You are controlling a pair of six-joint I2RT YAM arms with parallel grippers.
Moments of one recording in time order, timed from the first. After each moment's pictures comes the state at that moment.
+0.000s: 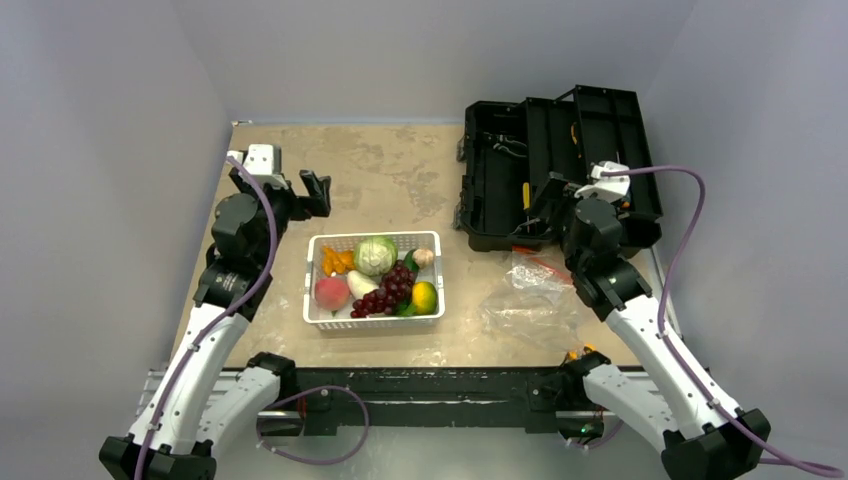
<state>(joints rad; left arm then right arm) -0.24 0.80 0.87 -0.11 -0.12 -0.15 0.39 0.86 0.81 -0.10 0.53 0.31</state>
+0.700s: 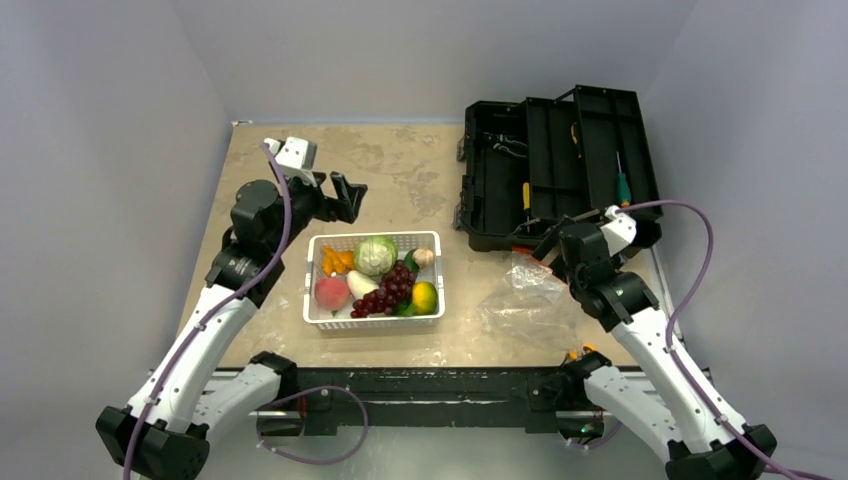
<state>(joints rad) -0.34 0.90 0.93 -0.12 0.07 -0.18 0.41 0.78 0.80 -0.73 0.53 0.82</state>
